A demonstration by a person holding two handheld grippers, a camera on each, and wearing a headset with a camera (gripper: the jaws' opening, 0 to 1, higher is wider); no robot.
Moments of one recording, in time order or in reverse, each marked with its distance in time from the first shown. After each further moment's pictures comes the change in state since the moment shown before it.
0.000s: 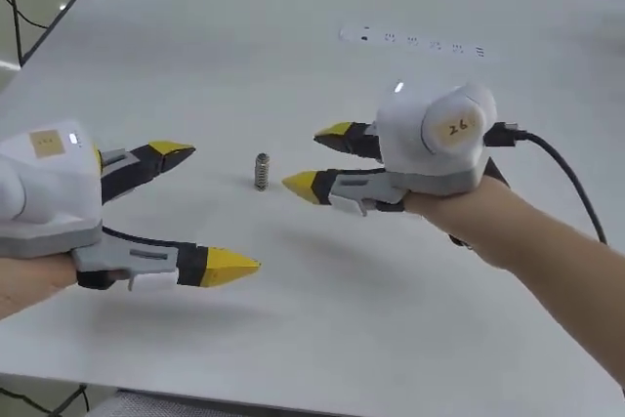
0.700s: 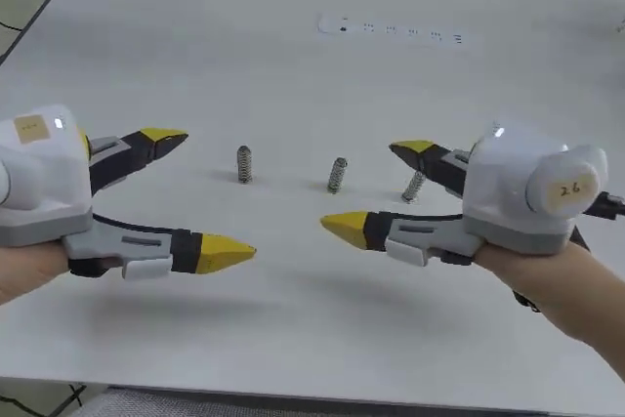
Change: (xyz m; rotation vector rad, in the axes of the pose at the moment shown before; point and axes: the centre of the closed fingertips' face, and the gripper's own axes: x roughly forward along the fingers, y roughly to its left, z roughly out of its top) left arm 0.006 -0.007 0.011 0.014 -0.014 -0.024; right arm -0.076 -0.005 -0.041 0.166 -0.089 -0.158
